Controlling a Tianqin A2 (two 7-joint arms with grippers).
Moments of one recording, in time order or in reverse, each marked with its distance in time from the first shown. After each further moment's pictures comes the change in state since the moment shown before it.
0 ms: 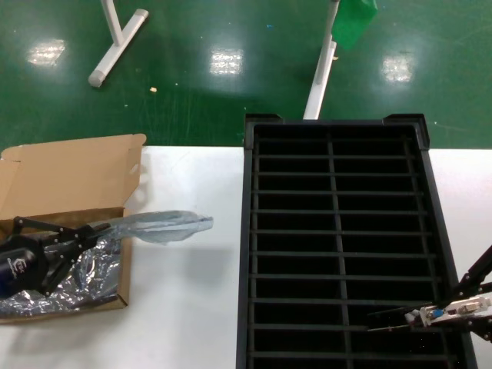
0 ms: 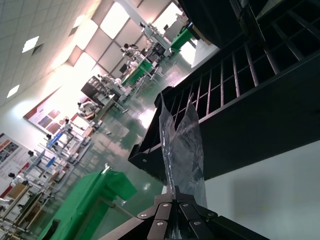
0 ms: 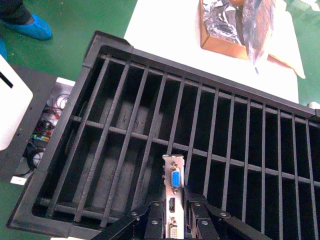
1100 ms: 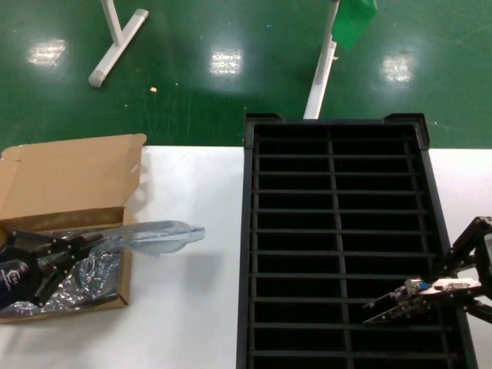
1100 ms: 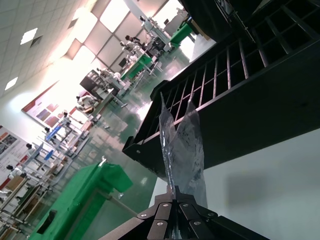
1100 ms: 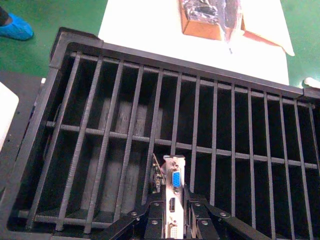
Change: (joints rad) left arm -0.061 -0.007 0.033 0.159 0.013 0.032 0.083; right arm 0.174 -0.144 -0.126 -0.062 -0.130 -0.095 0.162
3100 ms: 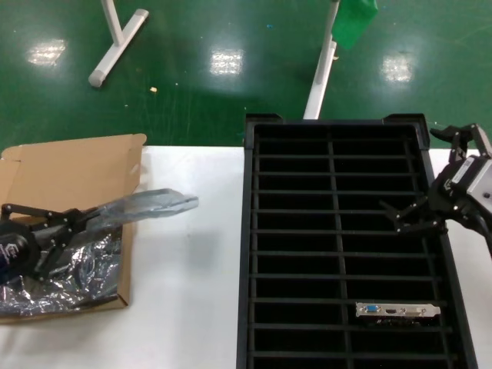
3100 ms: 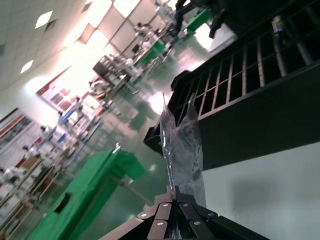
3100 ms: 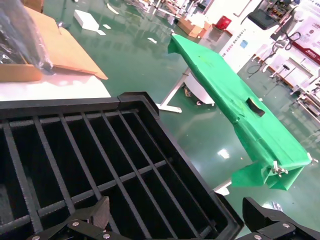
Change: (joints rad) left arm 0.232 -0.009 -0.099 -0.460 -0.071 -0.200 -0.298; right arm -0.519 -0.384 0.353 -0.230 -0.428 0.791 0.017
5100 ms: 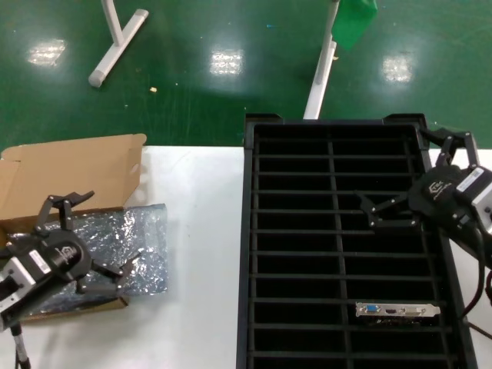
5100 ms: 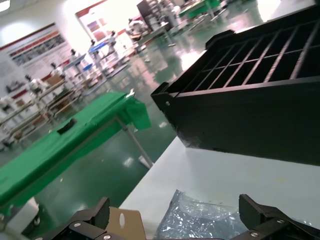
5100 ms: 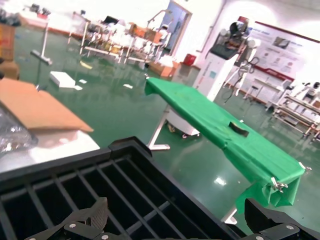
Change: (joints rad) left arm 0.240 0.158 0.003 -0.390 0.058 -0.498 -0.434; right arm -0.124 -0.085 0.039 -0.050 0.277 0.233 -0.173
